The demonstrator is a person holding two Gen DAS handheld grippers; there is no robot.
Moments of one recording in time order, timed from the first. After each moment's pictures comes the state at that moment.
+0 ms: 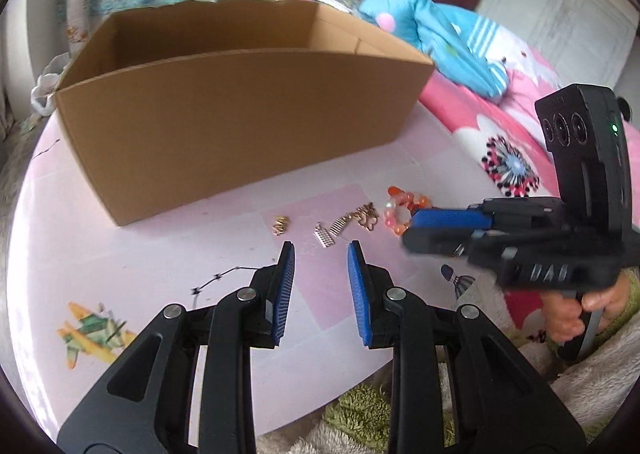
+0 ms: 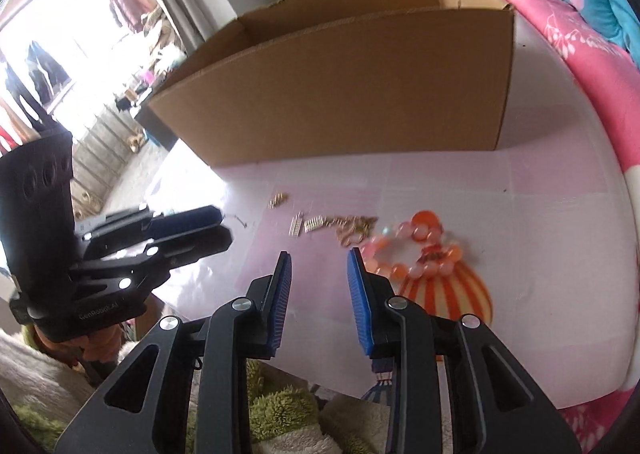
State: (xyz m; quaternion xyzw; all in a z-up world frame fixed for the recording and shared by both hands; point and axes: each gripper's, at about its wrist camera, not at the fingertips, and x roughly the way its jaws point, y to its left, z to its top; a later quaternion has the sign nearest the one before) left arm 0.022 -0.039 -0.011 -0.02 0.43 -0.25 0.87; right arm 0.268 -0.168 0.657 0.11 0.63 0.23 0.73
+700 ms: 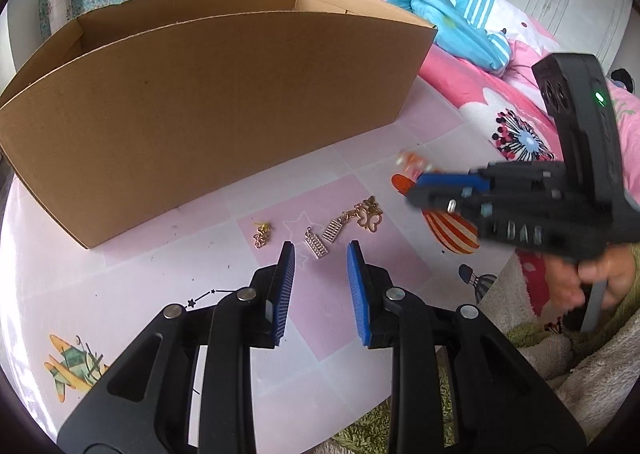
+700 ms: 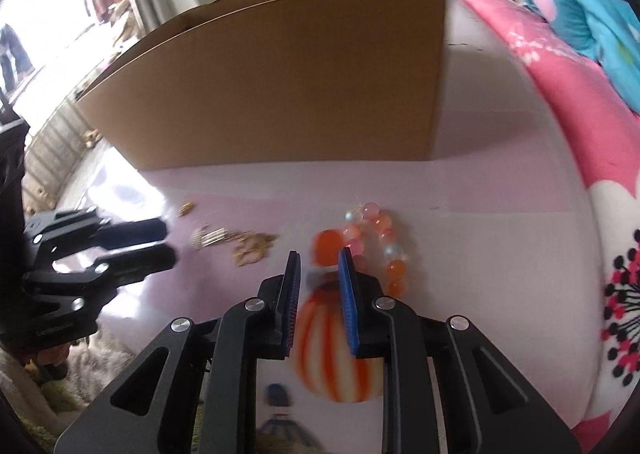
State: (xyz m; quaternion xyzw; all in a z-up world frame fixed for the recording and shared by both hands) left arm 0.040 -0.067 -0.028 0.02 0.44 -0.25 0.86; right arm 0.278 -0.191 0.640 0.06 0.63 0.15 0.76
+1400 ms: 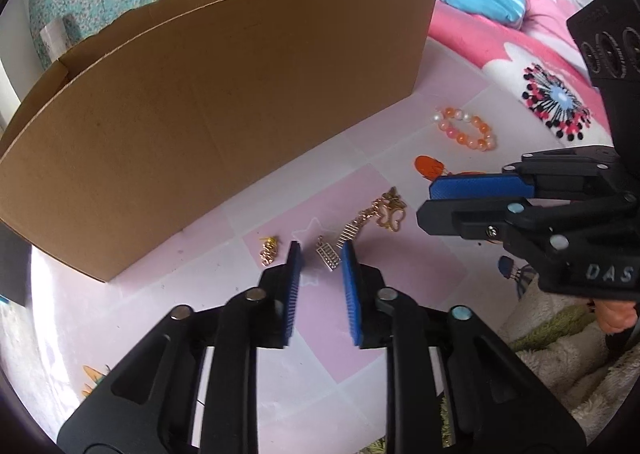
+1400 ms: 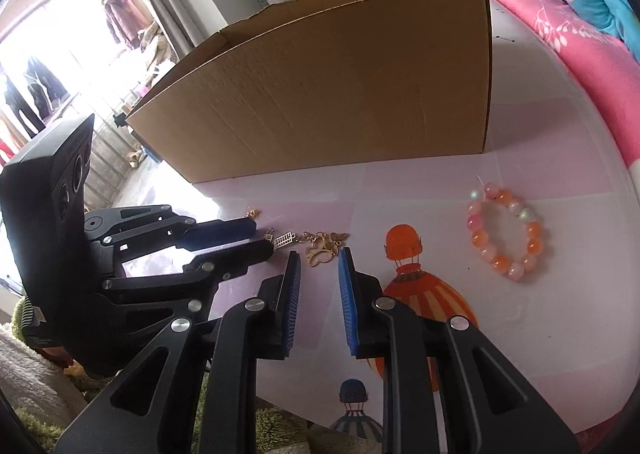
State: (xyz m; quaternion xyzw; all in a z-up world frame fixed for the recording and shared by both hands) left arm 0.052 -0.100 -0.037 0.12 0.46 -0.20 0.86; right arm 0.258 -0.165 0.651 0.14 0.61 0.22 0.75
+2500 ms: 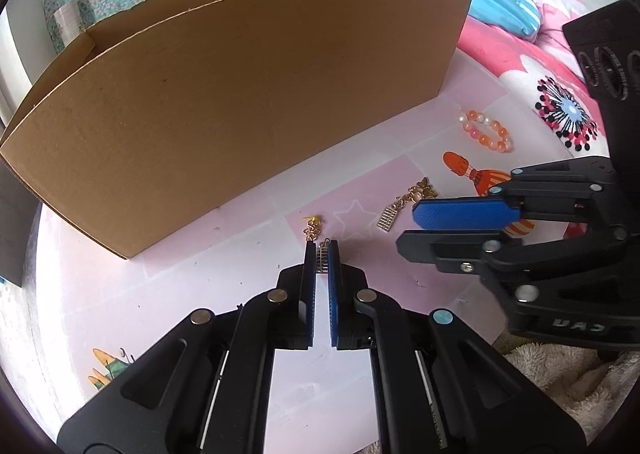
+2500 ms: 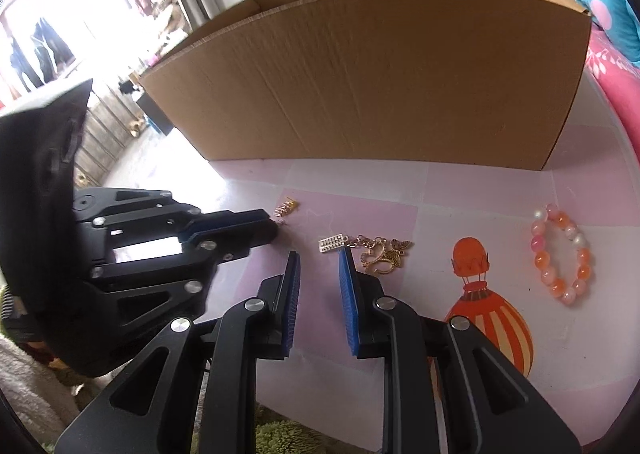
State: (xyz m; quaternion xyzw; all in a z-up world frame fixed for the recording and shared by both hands) left arm 0.050 -0.066 -0.035 0.10 0.46 -0.19 0.86; right arm 0.272 -0.158 0.642 0.09 0.63 0.25 0.73
